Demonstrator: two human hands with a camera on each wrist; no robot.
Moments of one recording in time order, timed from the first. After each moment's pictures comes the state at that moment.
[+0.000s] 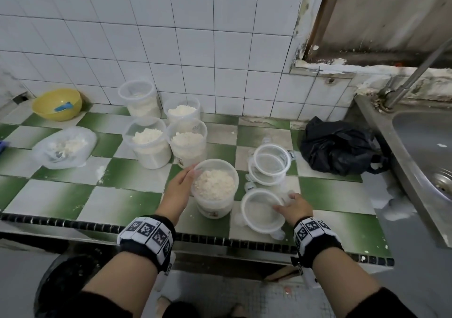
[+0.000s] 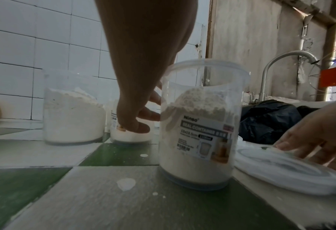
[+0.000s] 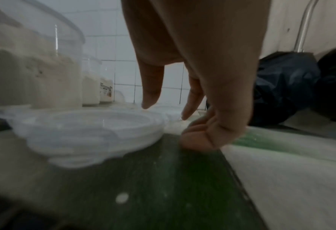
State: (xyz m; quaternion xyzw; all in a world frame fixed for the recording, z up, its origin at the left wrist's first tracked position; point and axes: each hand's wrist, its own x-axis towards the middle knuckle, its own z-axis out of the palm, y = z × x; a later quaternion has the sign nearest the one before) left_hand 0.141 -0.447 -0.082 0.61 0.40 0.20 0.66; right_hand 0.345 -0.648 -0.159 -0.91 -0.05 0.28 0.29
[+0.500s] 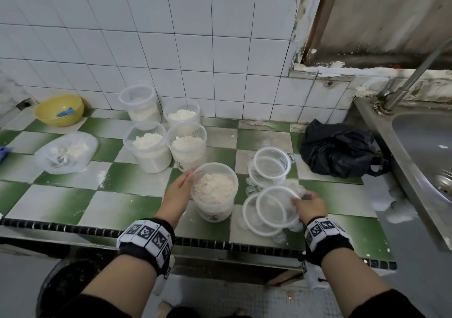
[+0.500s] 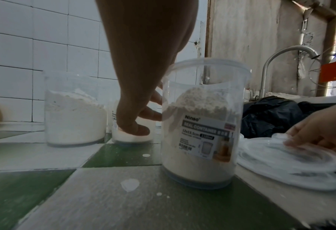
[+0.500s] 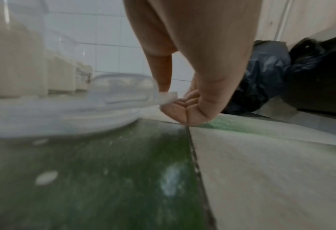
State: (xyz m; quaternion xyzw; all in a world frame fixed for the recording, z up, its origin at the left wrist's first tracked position) left_hand 0.141 -0.448 -0.075 0.61 0.39 0.19 0.66; right_hand 0.371 -0.660 -0.159 -0.87 0.02 0.20 0.44
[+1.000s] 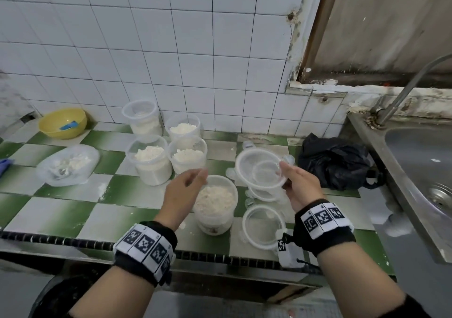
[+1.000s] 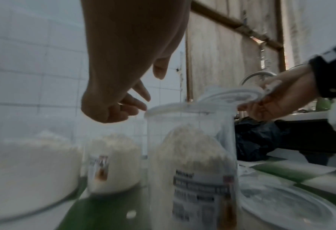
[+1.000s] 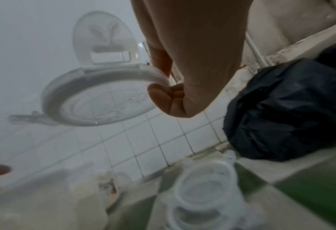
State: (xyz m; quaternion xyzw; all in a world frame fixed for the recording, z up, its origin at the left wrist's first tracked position) left_hand 0.152 -0.449 -0.035 0.71 0.39 0.22 0.54; right_hand 0.355 -0.607 -0.051 -0.62 0.01 0.28 0.74
